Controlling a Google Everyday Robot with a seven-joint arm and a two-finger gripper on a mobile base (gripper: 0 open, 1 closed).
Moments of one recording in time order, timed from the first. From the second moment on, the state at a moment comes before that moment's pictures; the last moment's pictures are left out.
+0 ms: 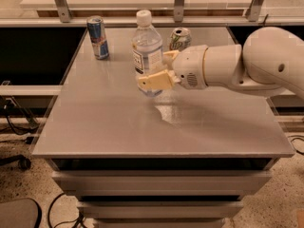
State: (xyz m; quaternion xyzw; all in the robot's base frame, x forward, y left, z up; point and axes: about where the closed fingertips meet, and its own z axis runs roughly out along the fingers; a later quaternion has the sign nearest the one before) arm 0.554 0.001 0.924 -0.46 0.67 0.28 0.51
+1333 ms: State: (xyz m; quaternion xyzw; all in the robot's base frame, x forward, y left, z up) arm 0.556 -0.015 0.950 -0.56 0.69 0.23 0.40
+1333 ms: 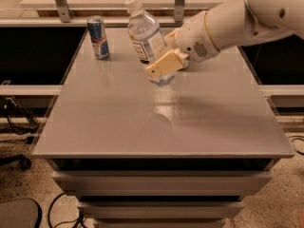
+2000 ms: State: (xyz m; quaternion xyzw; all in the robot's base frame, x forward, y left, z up) arm 0.577 0.008 0.935 -0.65 0.70 0.16 0.25
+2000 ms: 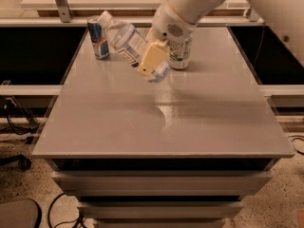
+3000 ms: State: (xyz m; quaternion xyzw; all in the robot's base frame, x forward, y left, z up) arm 0.555 0.039 0.897 -0.73 0.68 0.06 0.05
